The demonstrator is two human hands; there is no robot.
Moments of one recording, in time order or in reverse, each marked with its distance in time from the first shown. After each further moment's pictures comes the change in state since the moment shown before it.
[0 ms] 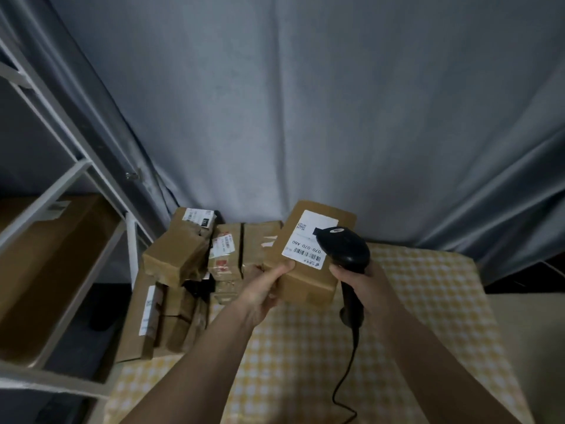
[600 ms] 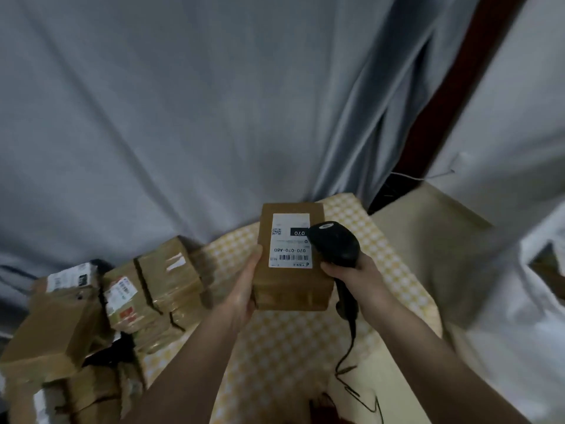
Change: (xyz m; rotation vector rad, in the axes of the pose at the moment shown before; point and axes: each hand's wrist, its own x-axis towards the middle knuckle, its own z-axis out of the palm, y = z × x) left_hand -0.001 -0.042 0.106 0.353 -0.393 -0.153; right_hand -0.075 0.033 -0.100 0.214 0.445 -0.009
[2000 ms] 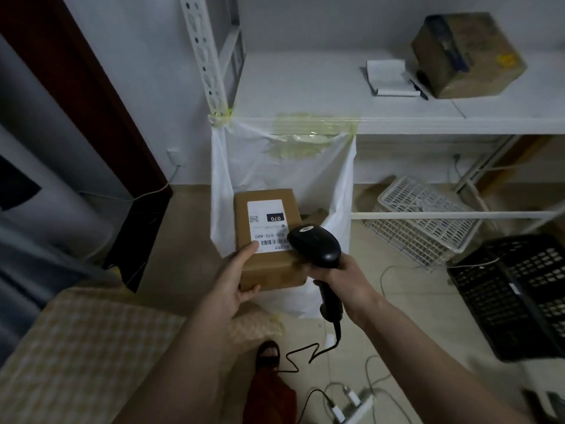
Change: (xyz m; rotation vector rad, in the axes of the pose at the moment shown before) left_hand 0.047 -0.155 0.568 0.579 -0.567 -0.291; right_hand -0.103 0.034 -0.489 0.263 0.869 0.071
